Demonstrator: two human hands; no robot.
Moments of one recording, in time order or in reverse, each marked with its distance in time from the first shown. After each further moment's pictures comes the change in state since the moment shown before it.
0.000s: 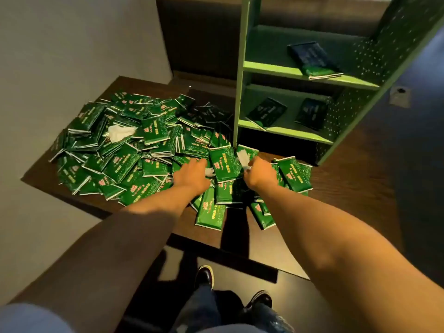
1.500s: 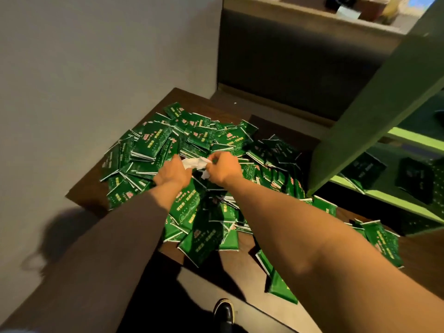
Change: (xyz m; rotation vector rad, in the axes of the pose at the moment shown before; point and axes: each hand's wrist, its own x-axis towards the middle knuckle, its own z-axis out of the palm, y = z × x) left_hand 0.116 -0.251 -0.074 -0.318 0.120 -0.492; right_hand 0.077 -0.316 0.102 0.183 -0.148 -0.221
